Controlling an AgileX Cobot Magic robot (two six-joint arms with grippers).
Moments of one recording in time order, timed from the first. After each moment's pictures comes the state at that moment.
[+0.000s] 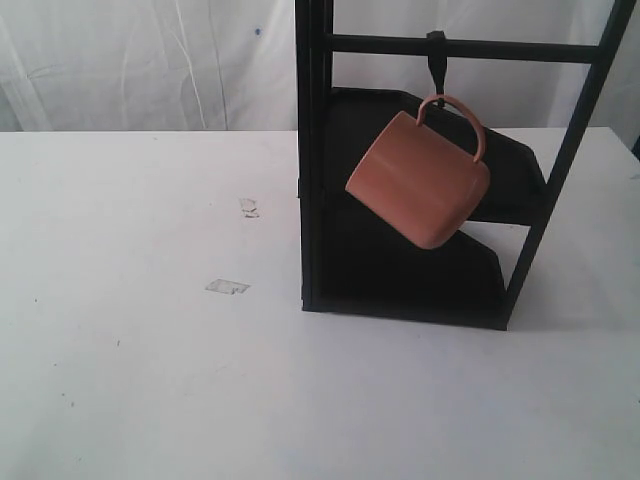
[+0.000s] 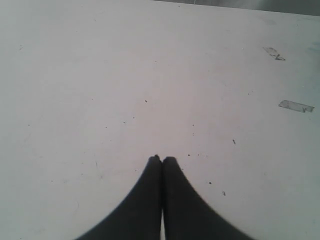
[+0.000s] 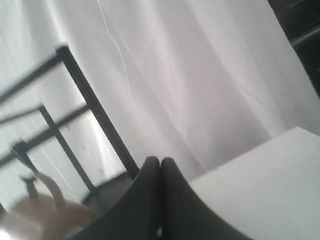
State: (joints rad) left arm 0.11 0.06 0.02 -0.07 0.34 -0.05; right arm 0.01 0.00 0.00 0.06 -0.16 0.55
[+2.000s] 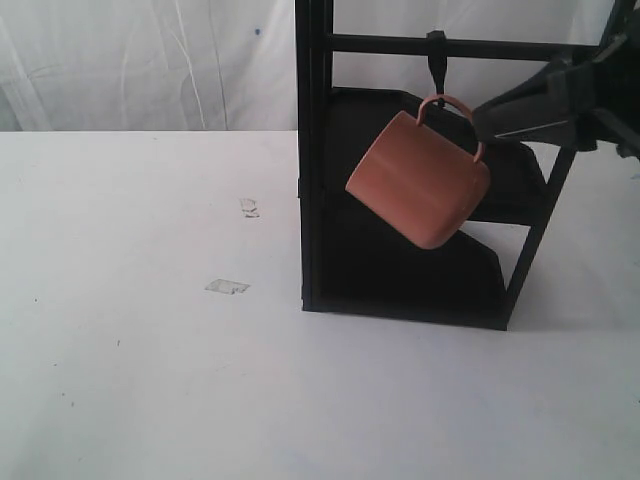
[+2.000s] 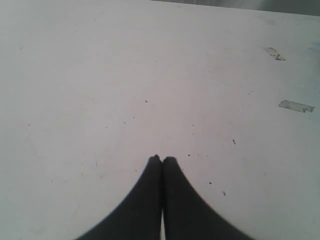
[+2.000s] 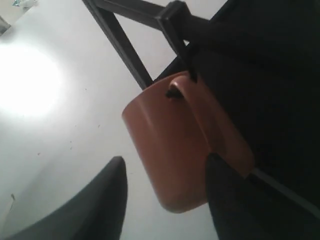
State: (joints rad) left arm 0.11 0.06 0.02 -0.07 0.34 -0.05; right arm 0.03 1.15 -1.03 0.92 0.97 -0.83
